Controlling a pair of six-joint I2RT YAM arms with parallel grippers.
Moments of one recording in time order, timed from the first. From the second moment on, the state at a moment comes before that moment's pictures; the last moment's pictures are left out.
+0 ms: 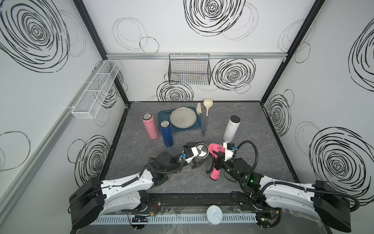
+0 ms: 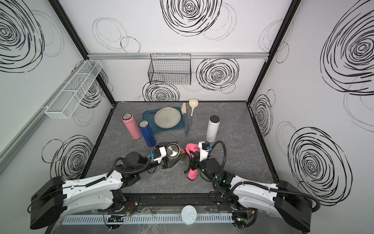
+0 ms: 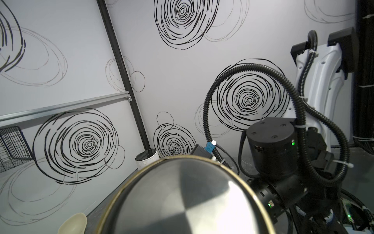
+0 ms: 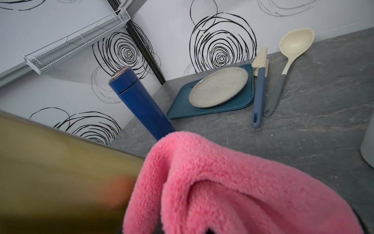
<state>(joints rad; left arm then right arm) -0.95 1.09 0.42 0.92 0.24 0.24 1.04 0.88 0.18 0.60 0.31 0.53</state>
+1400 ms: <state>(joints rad) -0.98 1.27 0.38 0.95 0.16 0.61 1.19 0.90 0.59 0.27 0.28 0.37</state>
